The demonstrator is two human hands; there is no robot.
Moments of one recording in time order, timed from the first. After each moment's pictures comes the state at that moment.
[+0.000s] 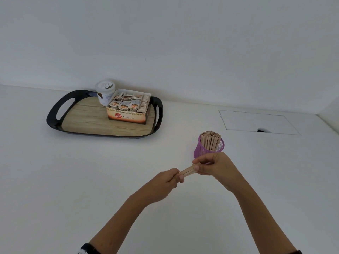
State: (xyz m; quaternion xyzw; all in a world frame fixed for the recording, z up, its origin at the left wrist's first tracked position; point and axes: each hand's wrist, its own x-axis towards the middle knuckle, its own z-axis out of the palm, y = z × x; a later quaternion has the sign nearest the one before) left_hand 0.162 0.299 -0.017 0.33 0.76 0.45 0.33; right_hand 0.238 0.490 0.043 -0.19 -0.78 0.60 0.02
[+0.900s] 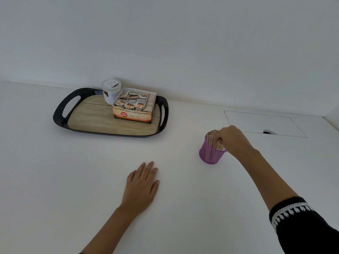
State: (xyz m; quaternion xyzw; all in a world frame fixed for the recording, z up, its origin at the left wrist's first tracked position) left_hand 0.151 0.239 -0.073 0.31 0.94 0.17 0.00; right_hand 0.168 0.547 0.072 -0.13 -0.99 -0.02 -0.04
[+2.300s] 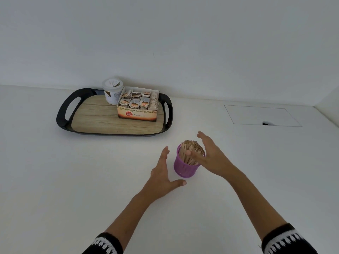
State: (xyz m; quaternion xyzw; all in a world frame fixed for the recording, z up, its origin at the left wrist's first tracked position) left_hand 0.125 0.253 -0.058 0.31 0.80 0.48 0.21; right_hand 0.189 0.432 0.034 -0.17 -0.91 0.39 0.00
